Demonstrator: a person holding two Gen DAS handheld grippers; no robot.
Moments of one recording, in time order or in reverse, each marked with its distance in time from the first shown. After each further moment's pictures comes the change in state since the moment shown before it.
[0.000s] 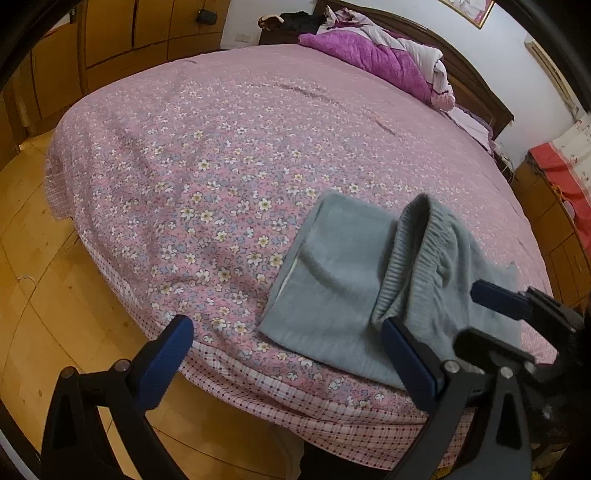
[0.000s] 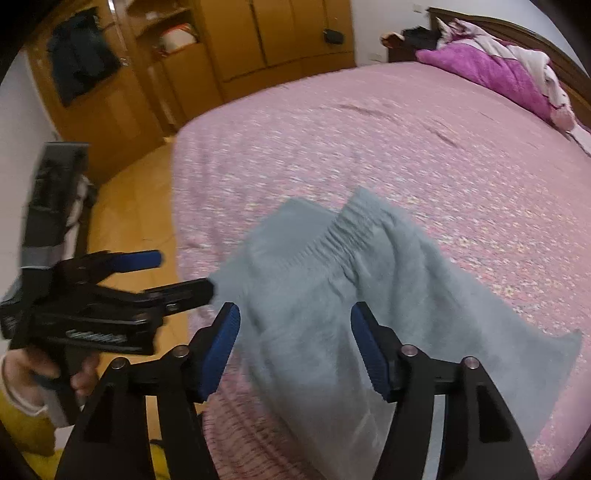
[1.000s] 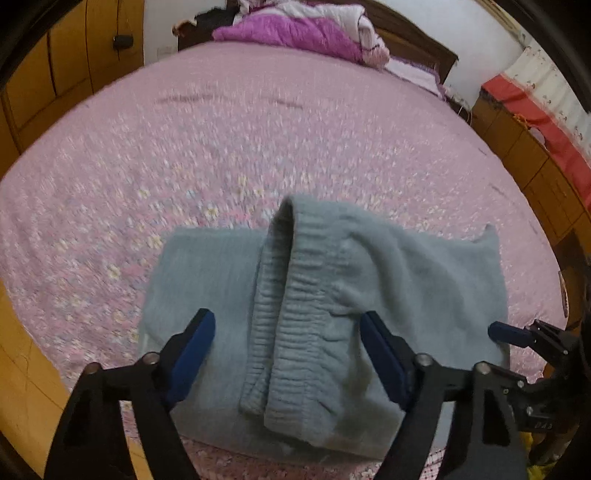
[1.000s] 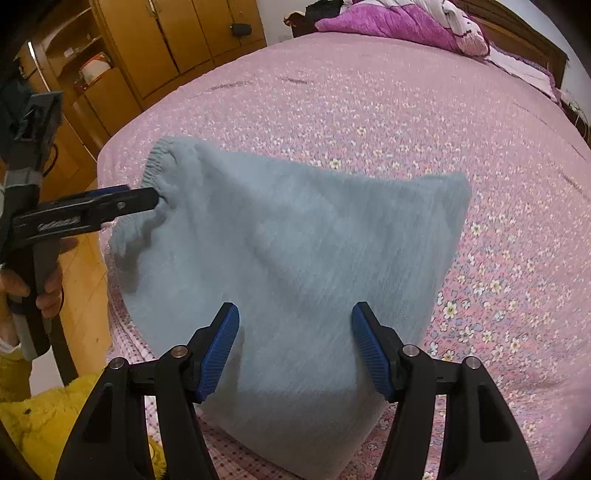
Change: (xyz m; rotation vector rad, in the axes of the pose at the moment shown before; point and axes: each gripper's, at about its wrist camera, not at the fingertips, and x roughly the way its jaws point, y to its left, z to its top) left arm 0.051 -0.112 0.025 0.259 0.072 -0.074; right arm -0.044 -0.114 -0.089 0.284 0.067 -0.189
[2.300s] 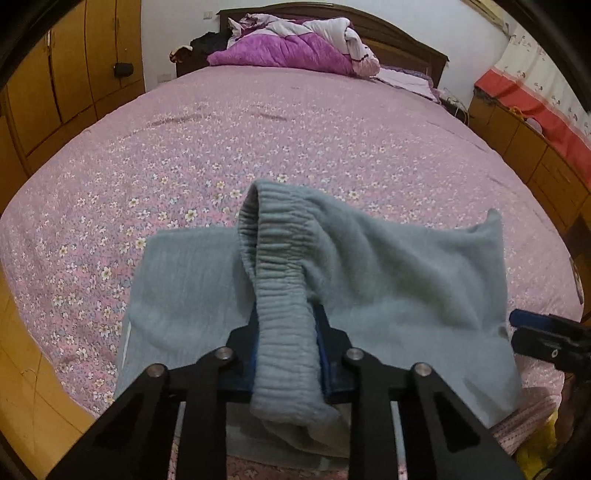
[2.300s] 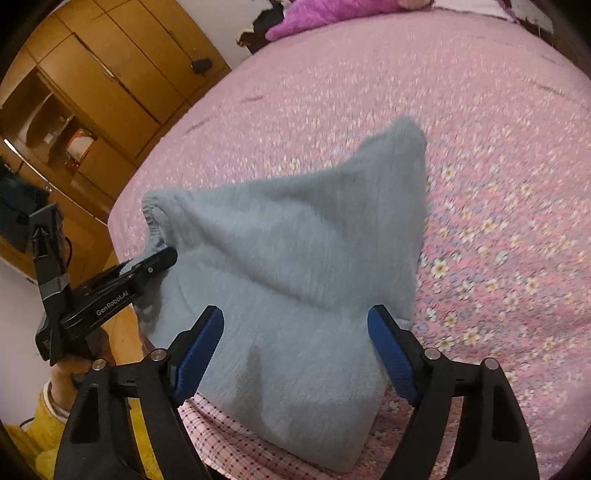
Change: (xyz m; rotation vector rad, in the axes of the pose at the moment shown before) left arm -0.001 -0.041 -0.026 0.073 -0.121 0.066; right arm -0.006 -0.040 0.000 0.281 -0.080 0.142
